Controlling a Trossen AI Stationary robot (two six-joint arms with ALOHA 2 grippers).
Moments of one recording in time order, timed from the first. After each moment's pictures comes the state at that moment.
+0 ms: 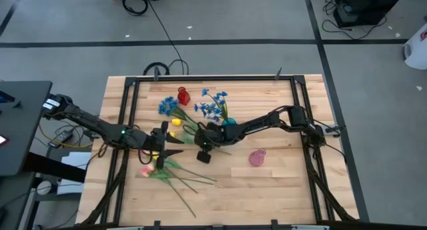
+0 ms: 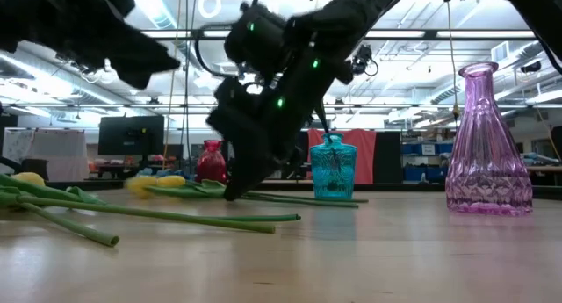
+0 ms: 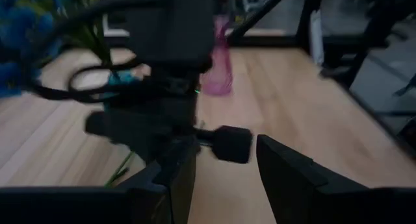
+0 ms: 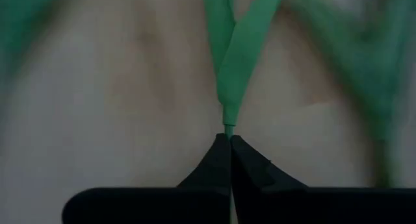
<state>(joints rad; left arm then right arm) -0.35 0.88 0.29 0.35 -0.31 -0.12 0.06 2.19 1.49 -0.25 0.12 0.34</state>
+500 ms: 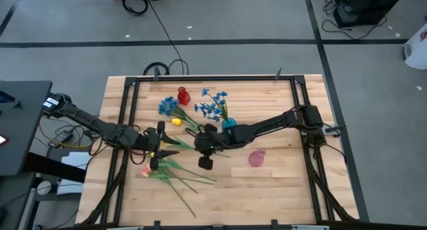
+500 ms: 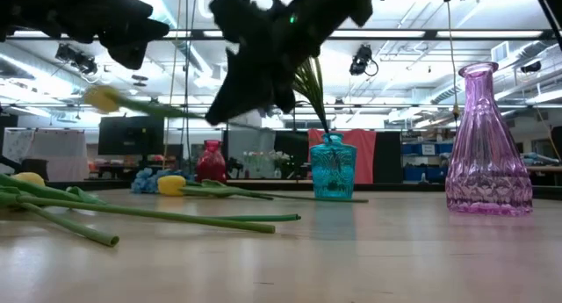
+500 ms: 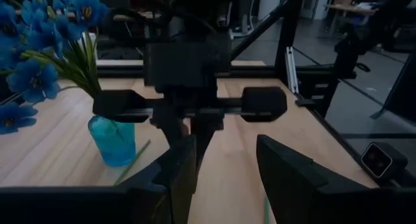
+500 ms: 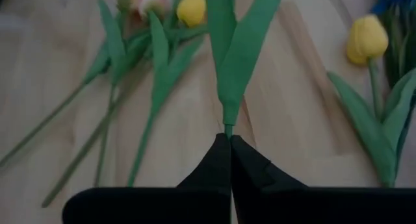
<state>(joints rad) -0.41 0.77 0.29 0.35 -0.32 -0.10 0.14 2.02 1.49 -0.24 0.11 0.28</state>
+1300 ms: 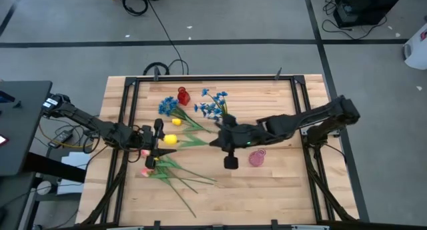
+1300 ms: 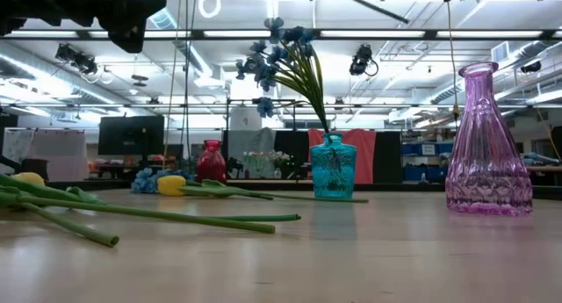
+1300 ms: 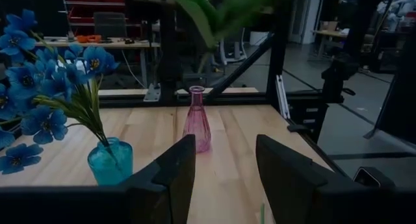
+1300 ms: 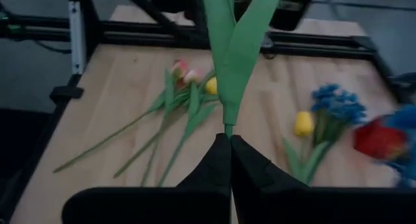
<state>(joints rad) -0.41 0.70 0.29 0.40 -0.30 -0.05 0.25 1.61 1.45 -0.43 0.23 0.10</state>
